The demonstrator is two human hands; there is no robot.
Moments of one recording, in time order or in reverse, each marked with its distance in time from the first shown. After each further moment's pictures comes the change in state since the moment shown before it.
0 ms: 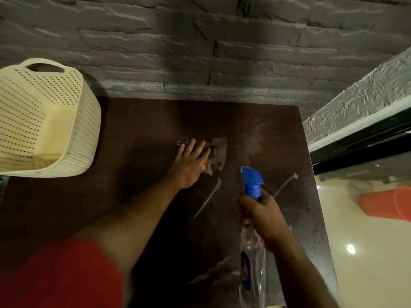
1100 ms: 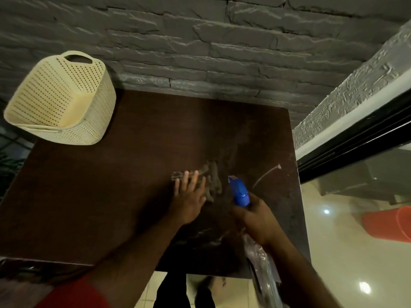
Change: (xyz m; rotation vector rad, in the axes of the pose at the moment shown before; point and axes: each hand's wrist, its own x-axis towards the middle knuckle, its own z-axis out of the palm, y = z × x) left_hand -0.141 0.089 0.071 0.033 -0.042 -0.177; right_hand -0.068 0.049 -0.059 -0.335 -0.085 -0.096
